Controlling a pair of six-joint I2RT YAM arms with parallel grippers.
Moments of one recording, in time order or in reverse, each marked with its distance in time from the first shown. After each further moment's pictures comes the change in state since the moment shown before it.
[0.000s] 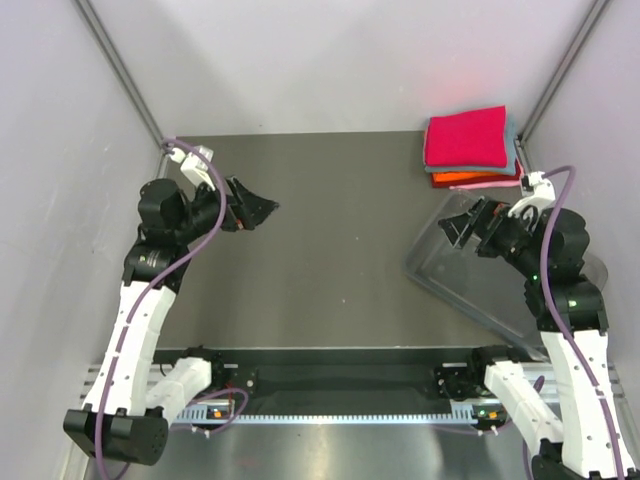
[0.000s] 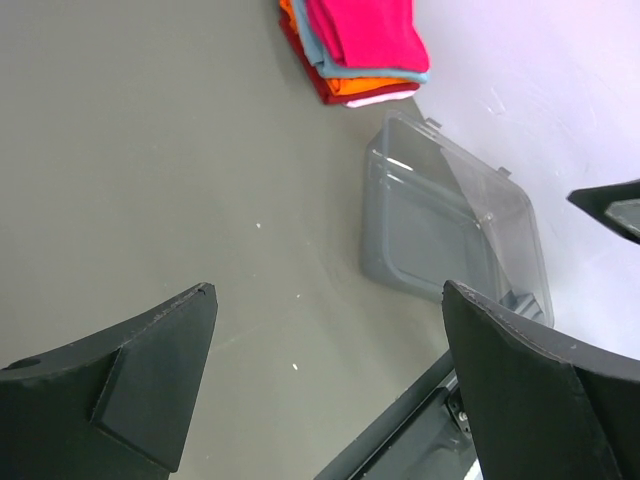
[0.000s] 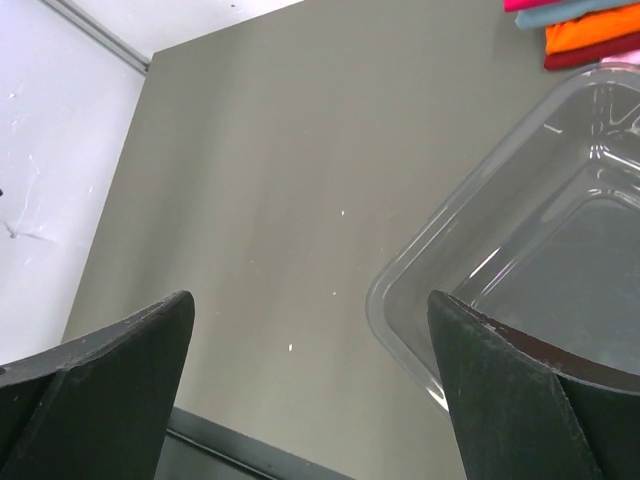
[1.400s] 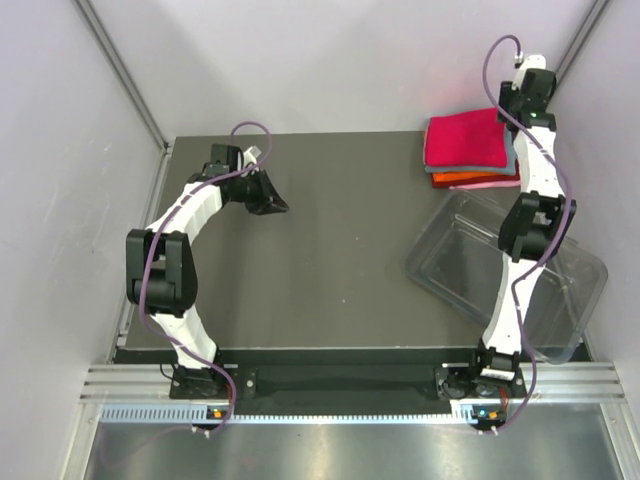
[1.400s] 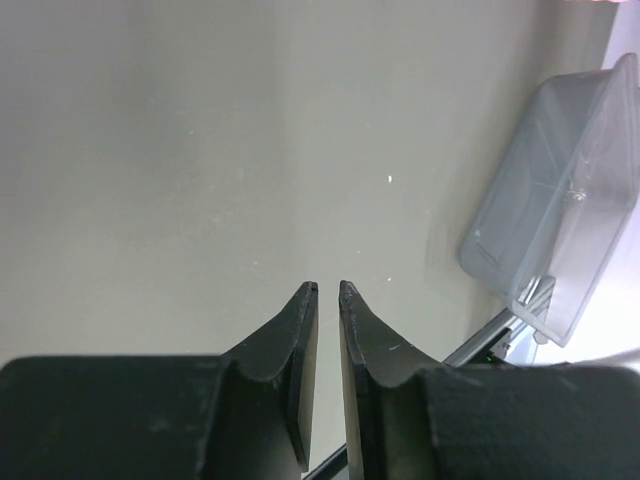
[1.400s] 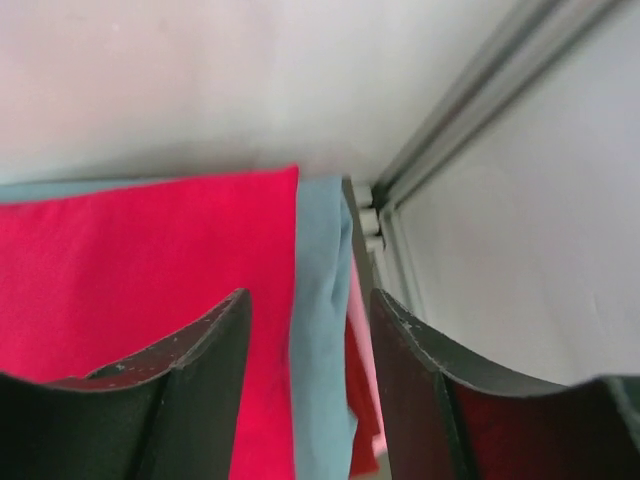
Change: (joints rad) left arm 0.000 0.853 0.317 -0.134 0.014 0.010; right arm -0.272 1.698 1.336 0.307 0.390 -0.632
